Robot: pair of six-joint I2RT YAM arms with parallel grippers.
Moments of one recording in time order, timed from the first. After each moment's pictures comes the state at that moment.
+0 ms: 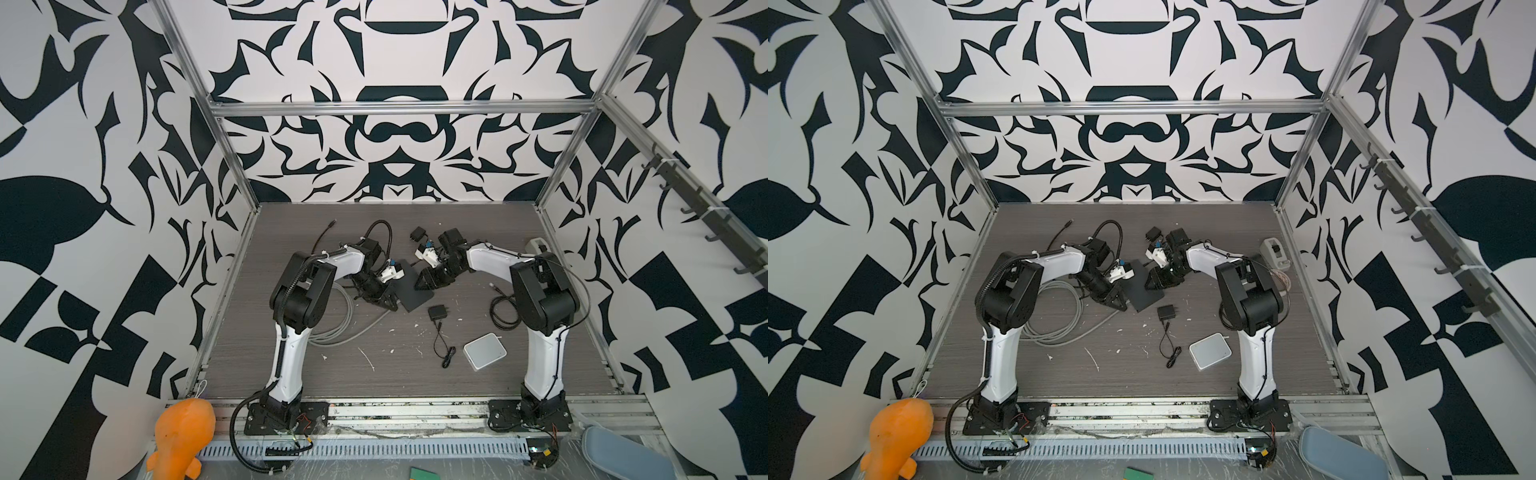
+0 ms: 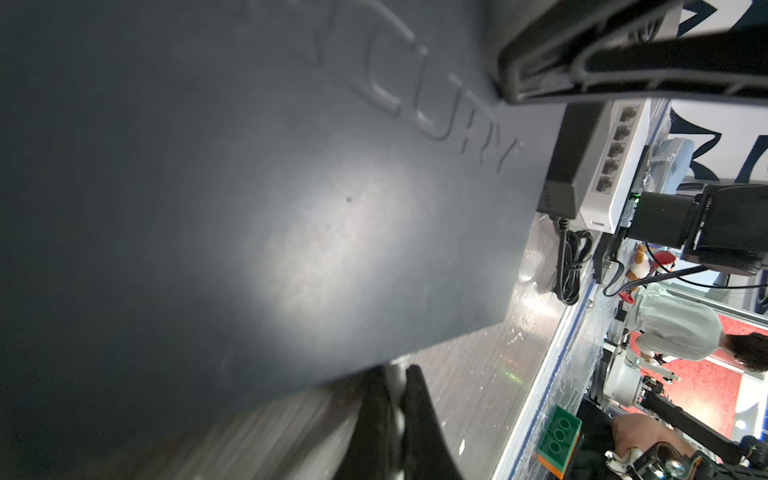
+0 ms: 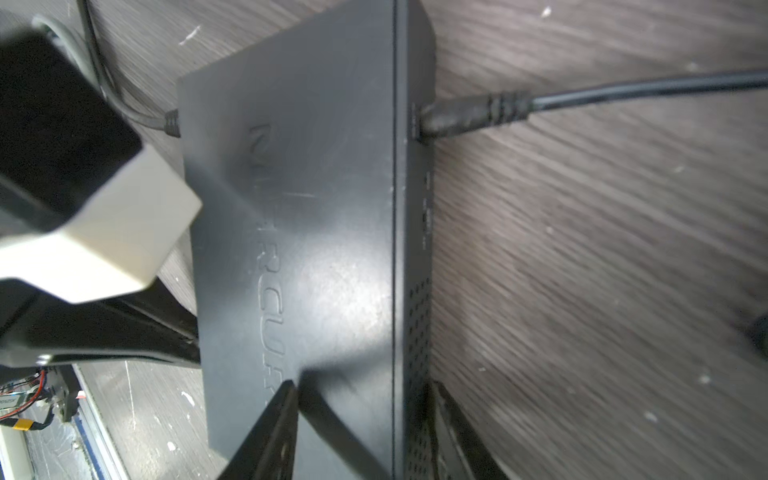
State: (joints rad) left arm -0.51 2.15 1.43 -0.83 0.76 0.15; right arm 0.41 2.03 1.34 -0.58 -0.59 0.00
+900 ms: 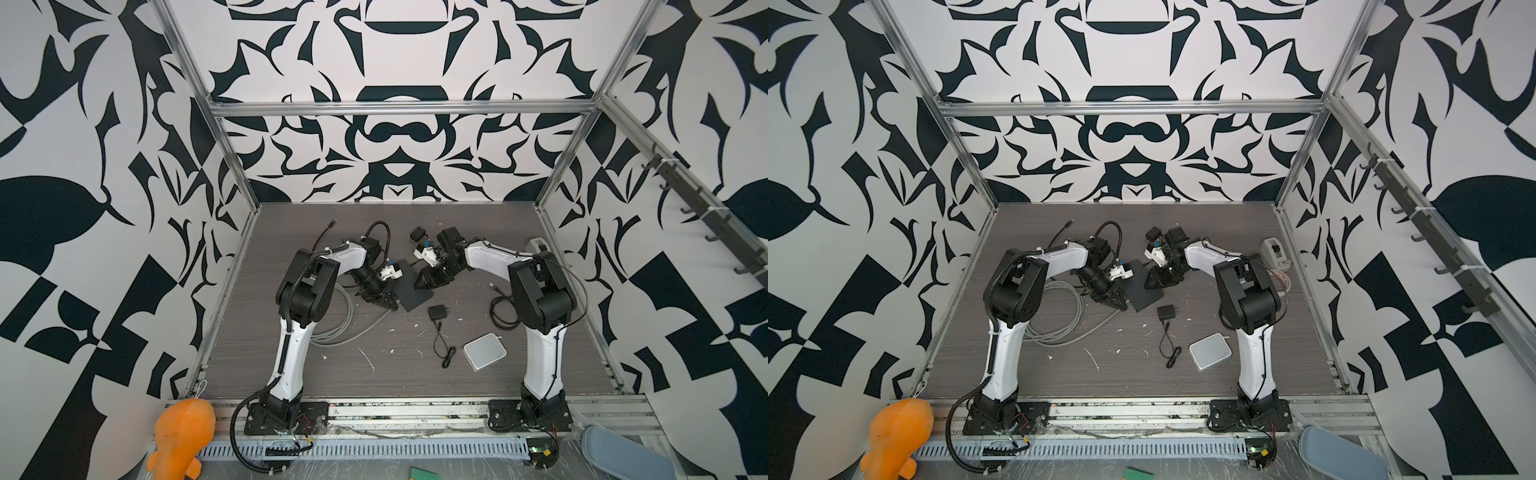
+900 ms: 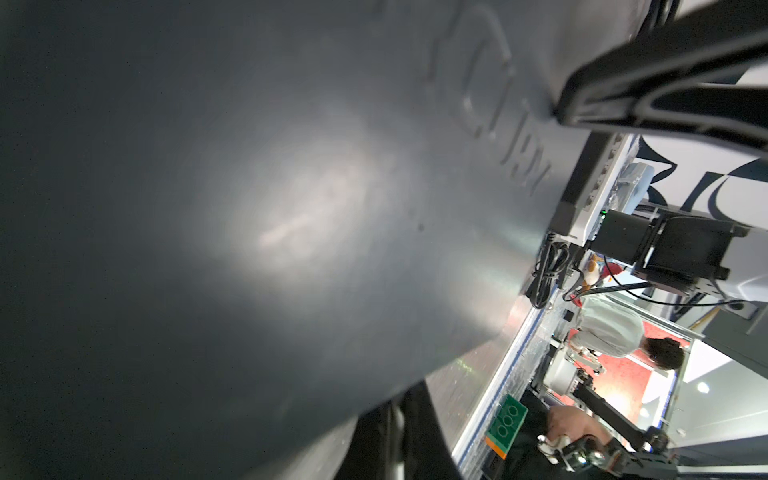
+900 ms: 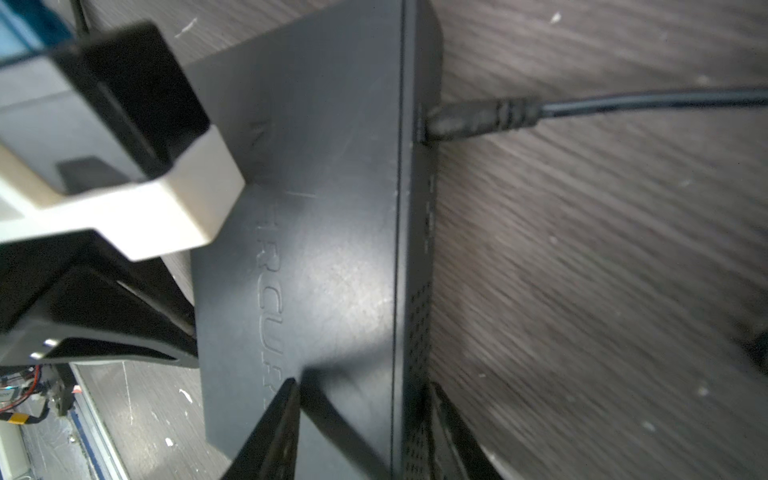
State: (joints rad) left arm -0.49 2.20 1.51 -0.92 0.78 0.08; right arm 0.41 2.05 1.38 -0.62 -0.58 -0.02
